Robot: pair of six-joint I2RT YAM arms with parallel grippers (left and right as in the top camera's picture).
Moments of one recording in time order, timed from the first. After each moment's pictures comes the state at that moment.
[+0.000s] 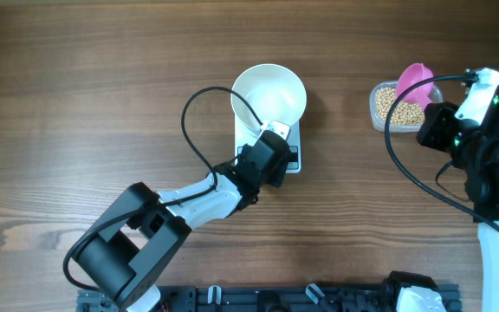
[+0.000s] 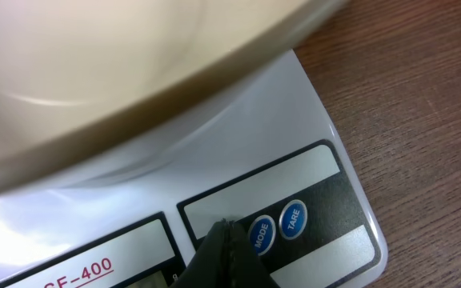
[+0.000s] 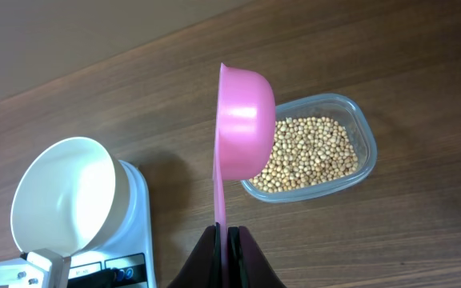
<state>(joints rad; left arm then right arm) -0.77 1.78 0.82 0.09 -0.15 -0.31 -0.17 1.05 1.16 -0.83 -0.17 0.20</state>
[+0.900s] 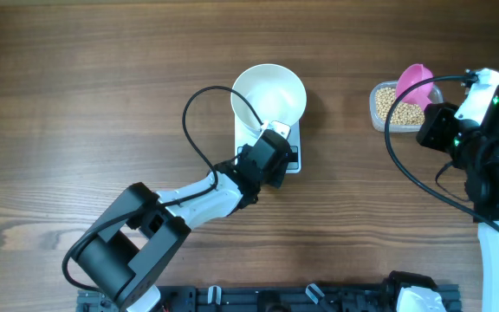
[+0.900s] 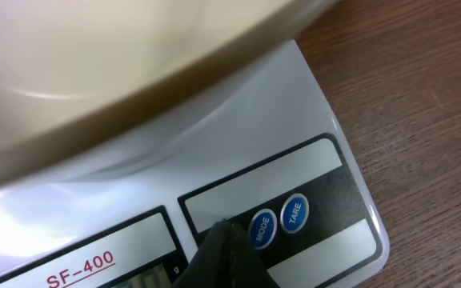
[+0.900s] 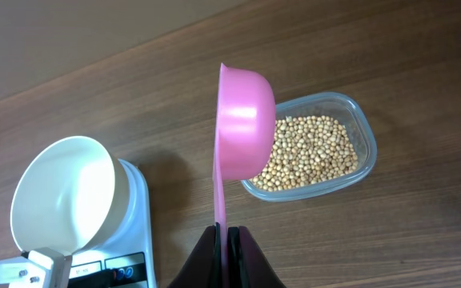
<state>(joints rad) -0.77 1.78 0.83 0.05 -0.15 -0.31 -0.17 1.05 1.16 -0.83 -0.17 0.20</state>
